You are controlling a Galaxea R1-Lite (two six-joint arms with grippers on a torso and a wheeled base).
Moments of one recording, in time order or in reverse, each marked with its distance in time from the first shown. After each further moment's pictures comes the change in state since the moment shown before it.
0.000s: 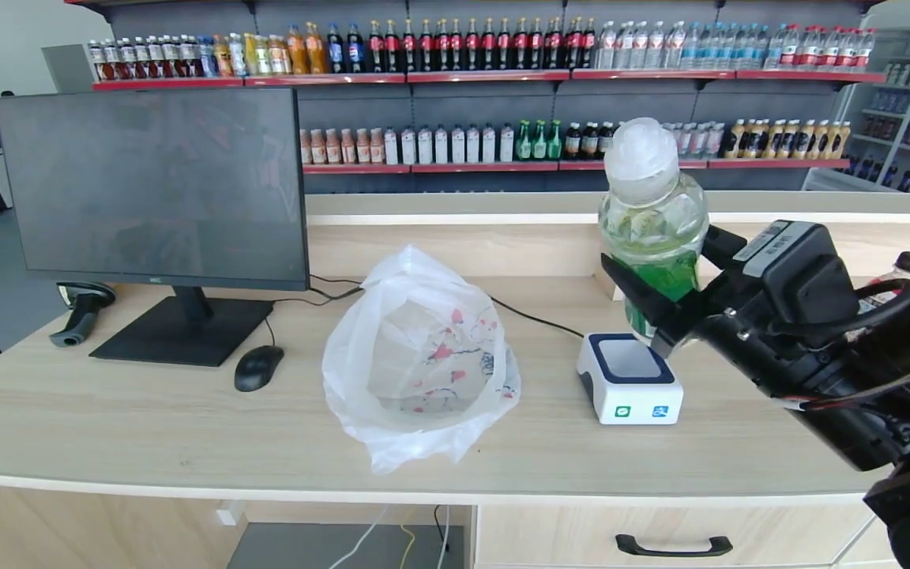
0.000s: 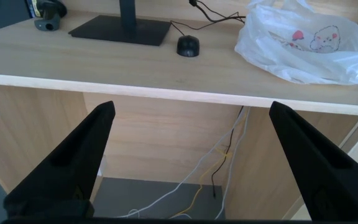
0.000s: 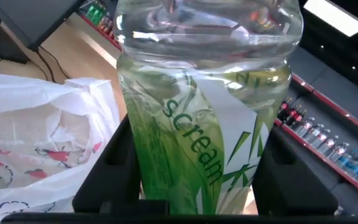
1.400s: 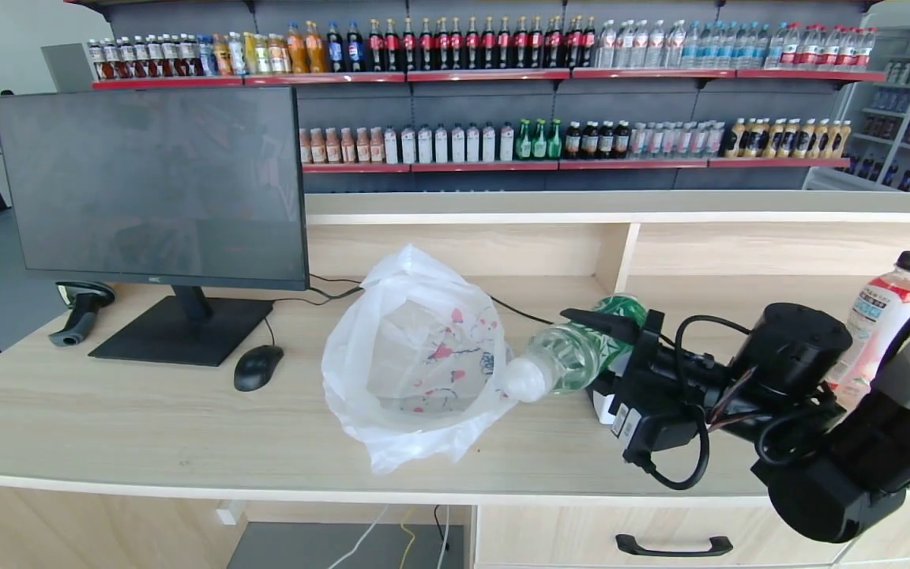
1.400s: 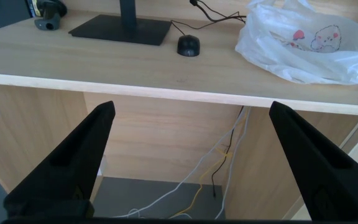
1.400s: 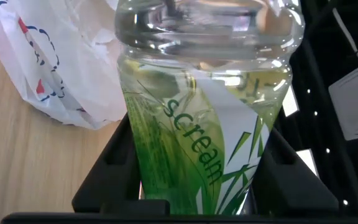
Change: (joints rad) left arm 0.000 0.000 0.000 0.000 0.000 0.000; right arm -0.161 0.341 -0.068 -0.030 0.552 -0.755
